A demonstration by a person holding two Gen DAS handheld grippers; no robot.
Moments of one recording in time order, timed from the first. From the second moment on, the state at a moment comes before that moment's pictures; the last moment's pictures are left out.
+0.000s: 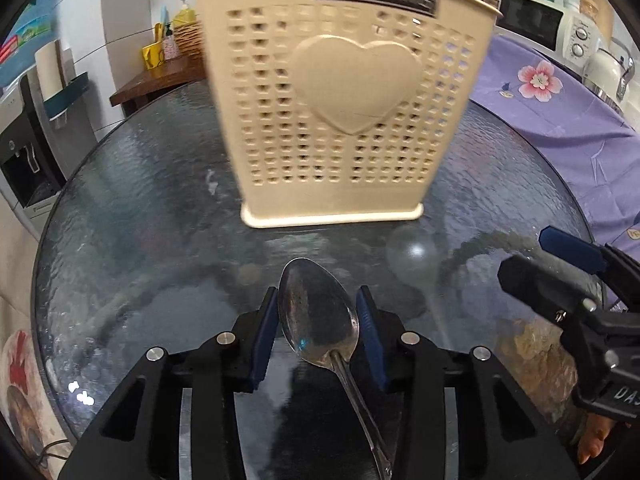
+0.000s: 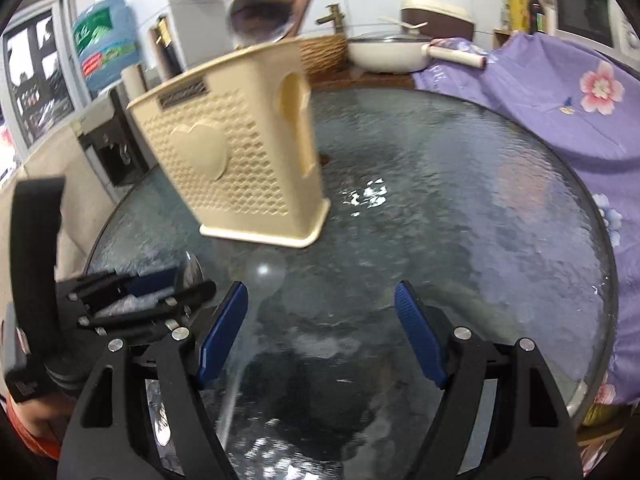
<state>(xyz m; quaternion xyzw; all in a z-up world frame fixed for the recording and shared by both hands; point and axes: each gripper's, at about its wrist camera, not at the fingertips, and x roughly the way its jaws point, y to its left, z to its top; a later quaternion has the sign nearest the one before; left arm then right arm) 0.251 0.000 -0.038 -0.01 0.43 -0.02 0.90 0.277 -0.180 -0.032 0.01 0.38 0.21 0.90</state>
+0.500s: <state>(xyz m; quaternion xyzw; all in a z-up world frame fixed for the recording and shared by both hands) 0.248 0.055 -0.028 -0.07 0.42 -0.01 0.91 0.295 -0.111 -0.059 -0.06 0.44 0.22 0.87</state>
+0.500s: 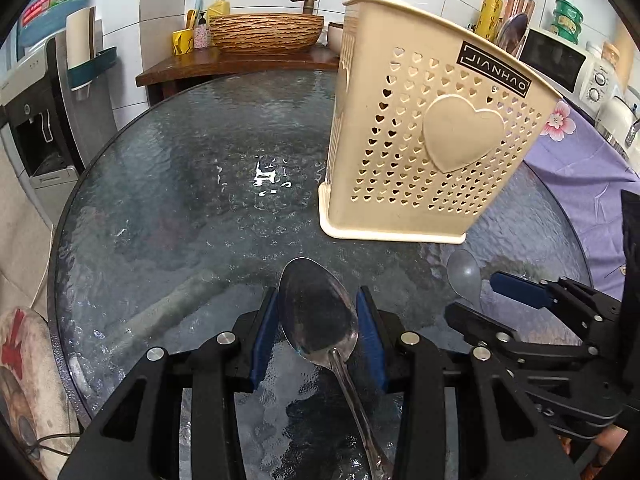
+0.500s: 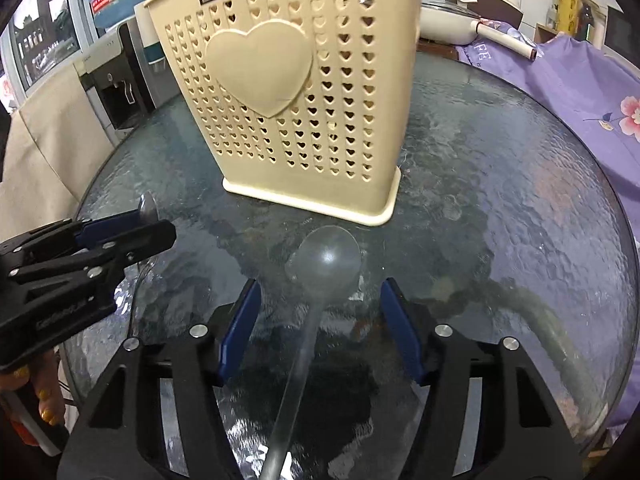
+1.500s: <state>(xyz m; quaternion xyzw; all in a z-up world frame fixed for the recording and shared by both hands) 0.232 0.049 -0.005 -0.07 0.38 -0.02 0.92 0.296 -0.112 -0.026 -0.05 0.38 0.23 0.89</state>
